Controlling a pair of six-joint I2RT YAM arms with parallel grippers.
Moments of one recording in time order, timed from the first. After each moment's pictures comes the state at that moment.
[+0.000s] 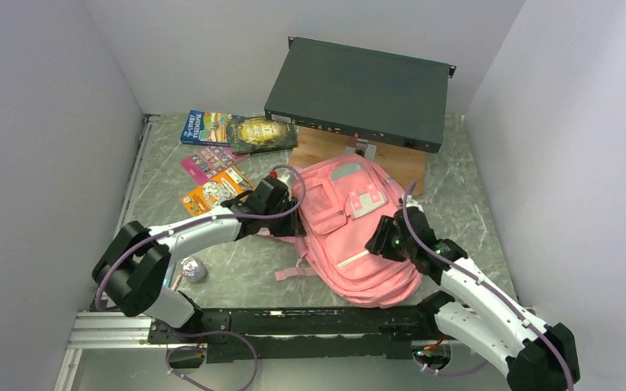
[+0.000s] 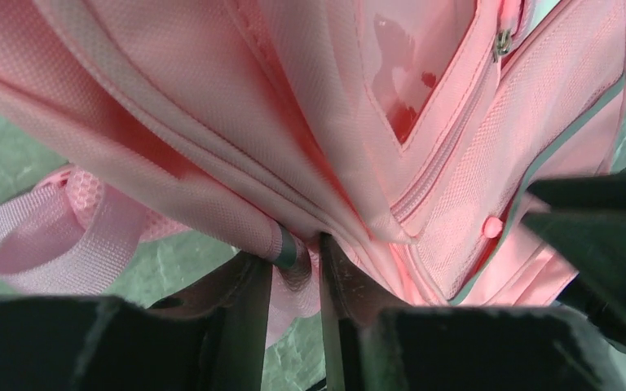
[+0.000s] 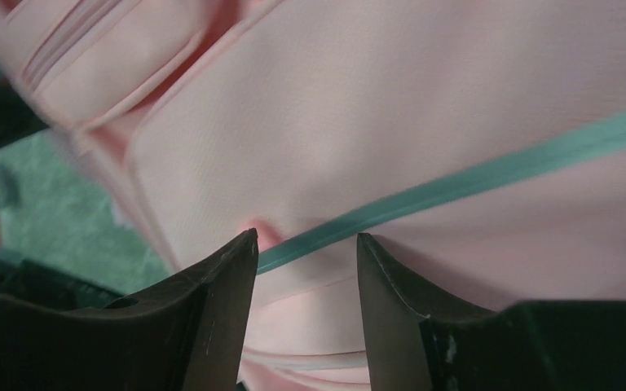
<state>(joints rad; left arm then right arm) -0.72 1.48 0.87 -0.22 0.16 -0.71 0.50 0.81 0.48 -0.50 0.01 0.72</state>
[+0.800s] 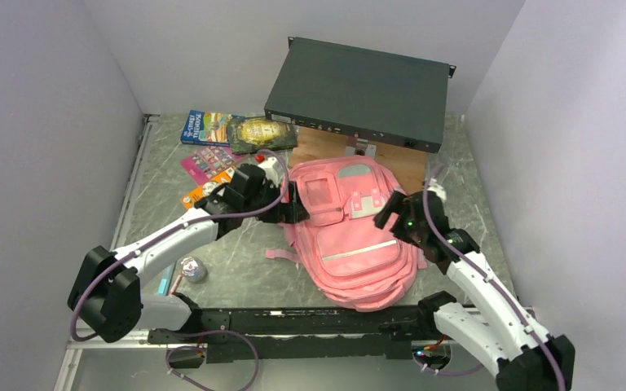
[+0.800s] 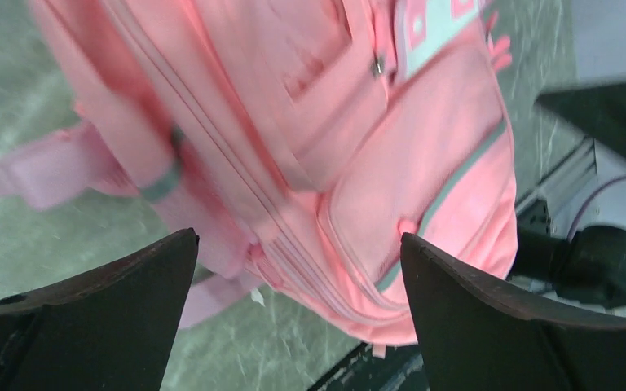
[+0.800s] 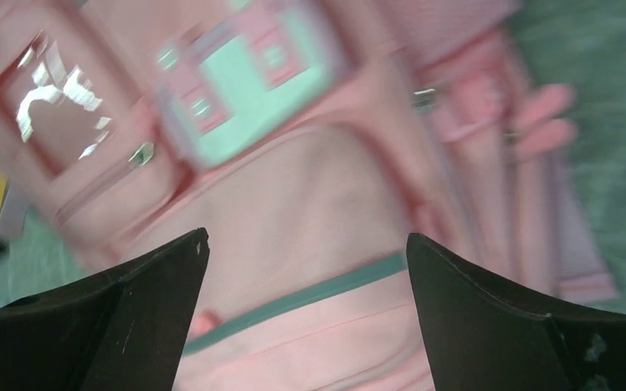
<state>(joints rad) -0.61 1.32 0.90 -0.23 0.23 -0.56 0.44 0.83 0.63 -0.52 0.13 0.75</state>
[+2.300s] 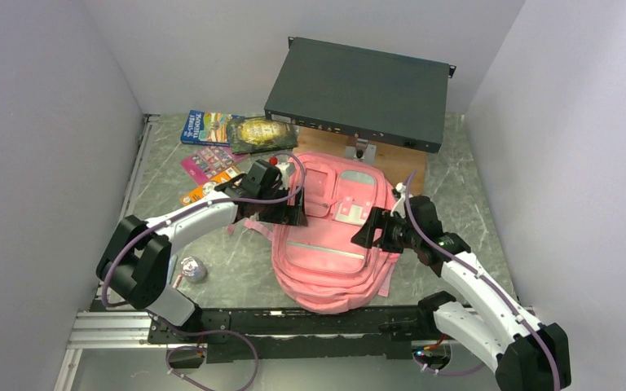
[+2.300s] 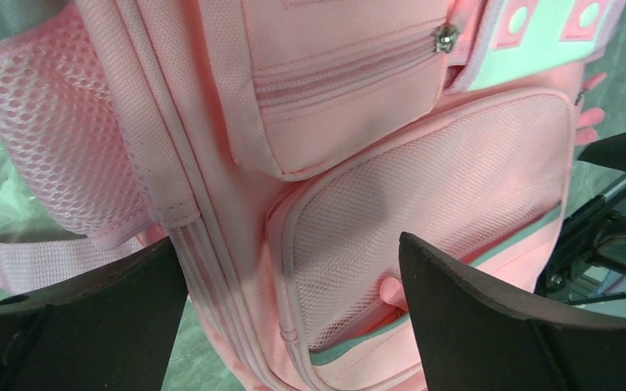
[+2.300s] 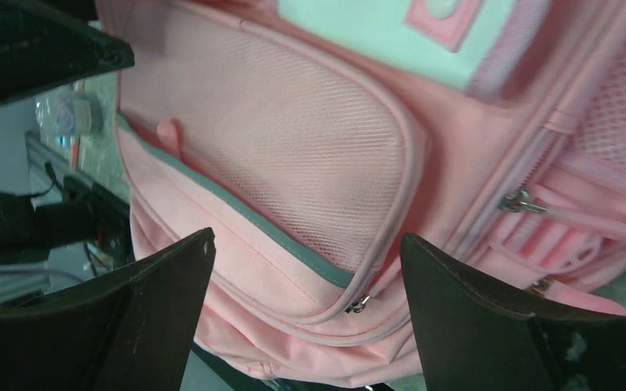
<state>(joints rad) -0.61 1.53 1.00 -0.36 0.23 -0.45 0.36 0.85 0.51 -0.40 -0.35 0.58</state>
